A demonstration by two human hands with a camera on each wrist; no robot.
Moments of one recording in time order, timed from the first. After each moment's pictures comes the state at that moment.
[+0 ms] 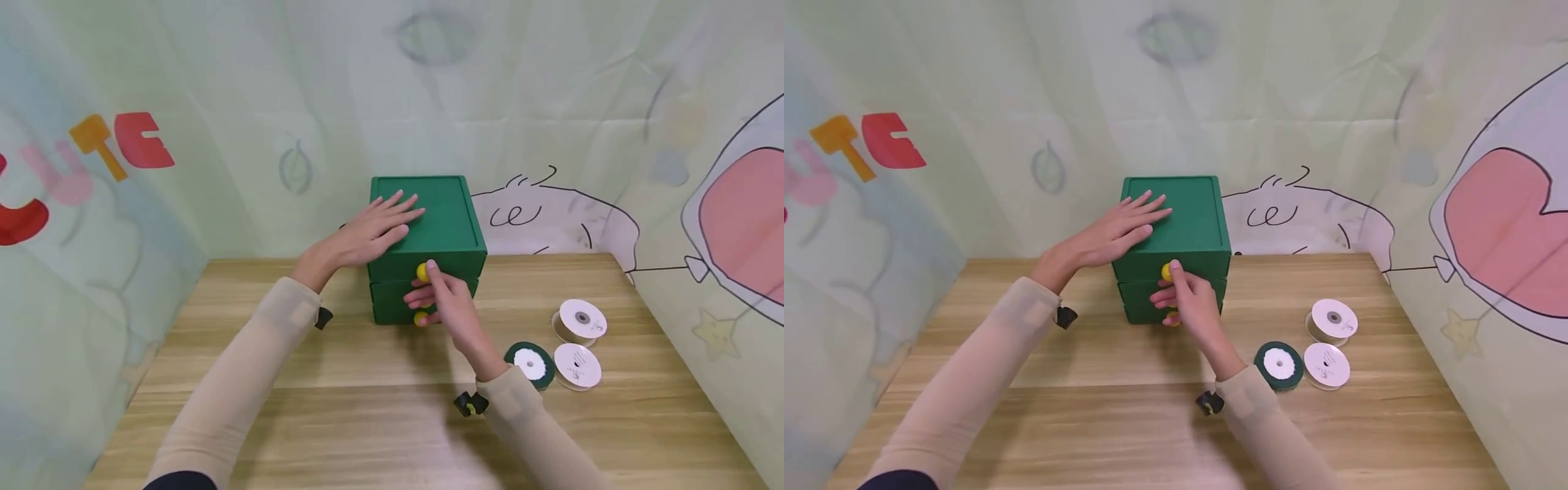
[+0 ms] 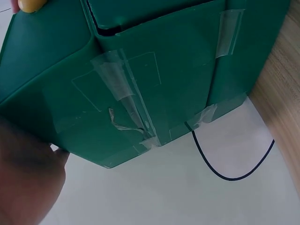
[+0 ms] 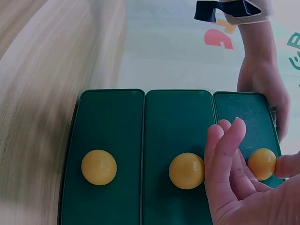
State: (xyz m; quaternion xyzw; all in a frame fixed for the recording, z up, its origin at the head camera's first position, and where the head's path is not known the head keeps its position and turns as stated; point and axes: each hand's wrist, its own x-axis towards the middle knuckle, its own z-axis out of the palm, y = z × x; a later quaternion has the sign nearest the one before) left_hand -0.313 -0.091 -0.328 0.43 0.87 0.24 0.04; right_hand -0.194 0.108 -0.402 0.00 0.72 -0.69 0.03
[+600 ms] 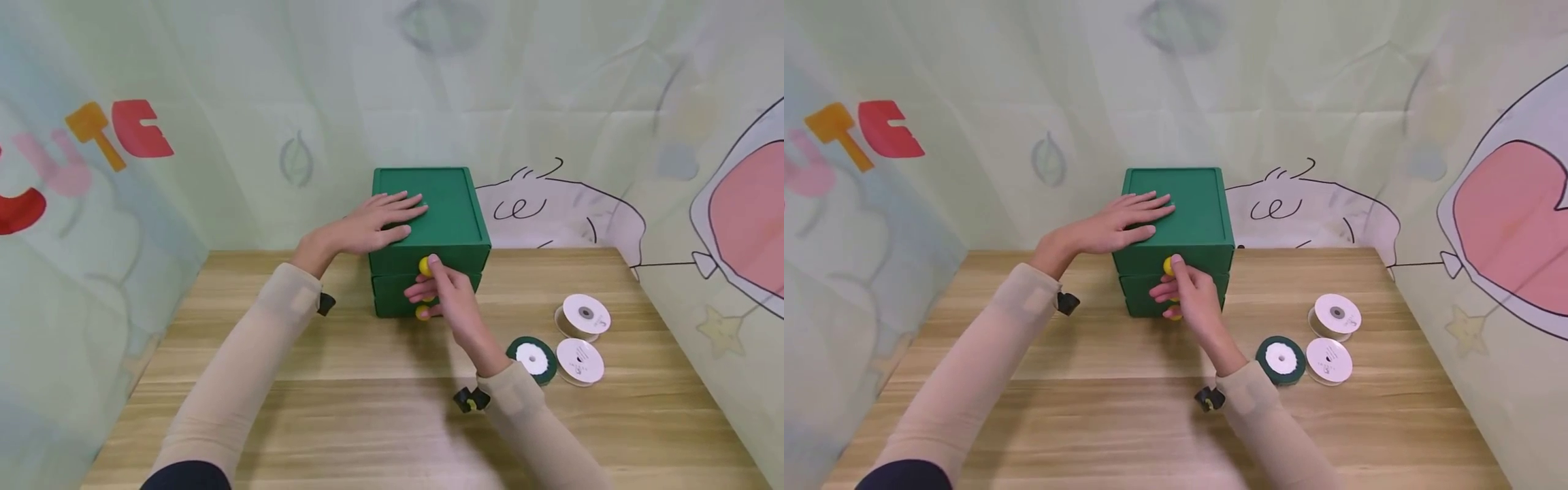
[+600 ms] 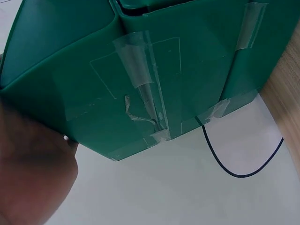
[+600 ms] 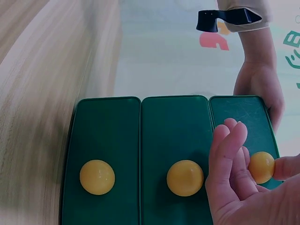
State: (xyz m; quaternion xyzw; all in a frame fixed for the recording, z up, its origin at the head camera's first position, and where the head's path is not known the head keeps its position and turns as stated) left_hand -0.319 -0.092 -0.320 0.44 0.87 0.19 0.09; right_hand -0.195 0.106 -0.402 -0.01 0.72 -0.70 0.03
